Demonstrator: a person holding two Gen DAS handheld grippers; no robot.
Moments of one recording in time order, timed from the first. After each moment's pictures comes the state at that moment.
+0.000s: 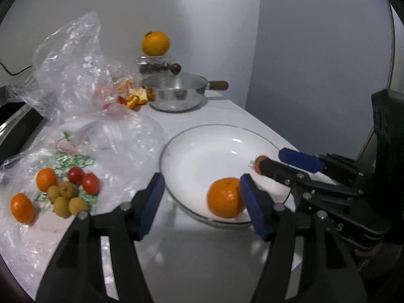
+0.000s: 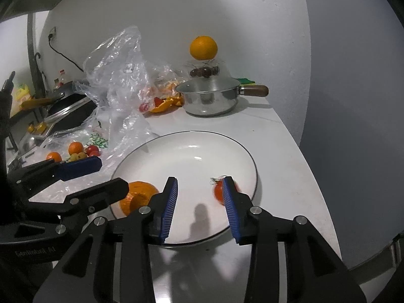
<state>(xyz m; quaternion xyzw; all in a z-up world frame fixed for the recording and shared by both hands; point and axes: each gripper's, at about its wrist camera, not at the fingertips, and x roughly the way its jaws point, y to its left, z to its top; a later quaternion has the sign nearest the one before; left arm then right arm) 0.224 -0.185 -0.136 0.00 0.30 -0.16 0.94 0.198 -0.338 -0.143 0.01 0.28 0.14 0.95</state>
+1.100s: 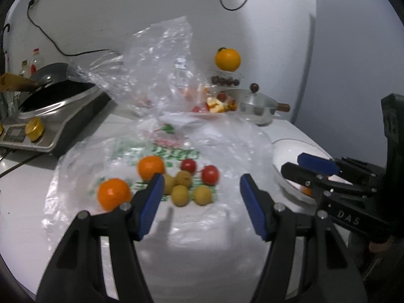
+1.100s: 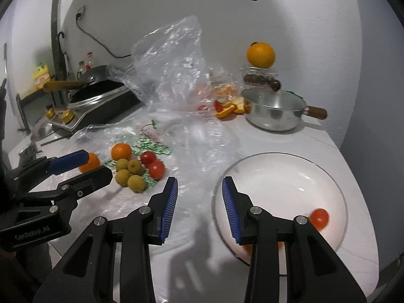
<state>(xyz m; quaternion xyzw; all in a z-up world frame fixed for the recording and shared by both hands) 0.198 -0.033 -0.132 -0.04 0.27 -0.06 0.96 0.206 -0.206 -0.124 -0.04 0.28 0.19 0.94</state>
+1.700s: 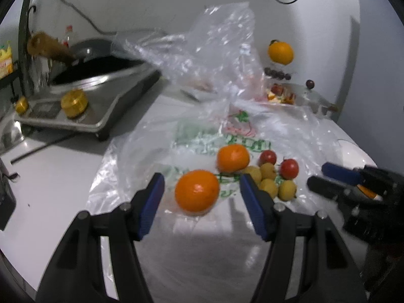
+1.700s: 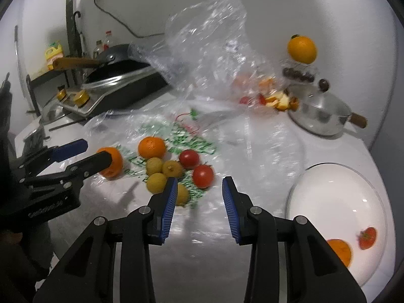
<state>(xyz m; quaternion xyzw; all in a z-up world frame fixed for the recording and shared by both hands) 0.221 0.047 -0.159 -0.06 0.31 0.03 0.95 0.231 -0.134 -0.143 -0.08 0.32 0.24 0.91</state>
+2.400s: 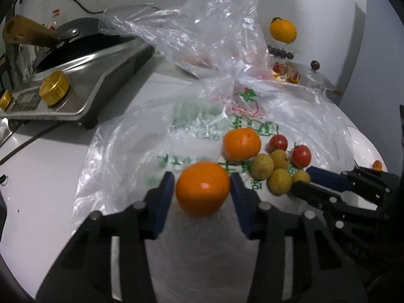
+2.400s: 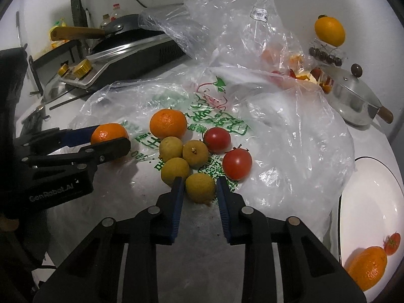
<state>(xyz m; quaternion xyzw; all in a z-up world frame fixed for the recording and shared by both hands) 0.247 0.053 -0.173 -0.06 0.37 0.01 0.93 0.250 -0.104 -0.169 -0.10 0.37 0.26 0.89</state>
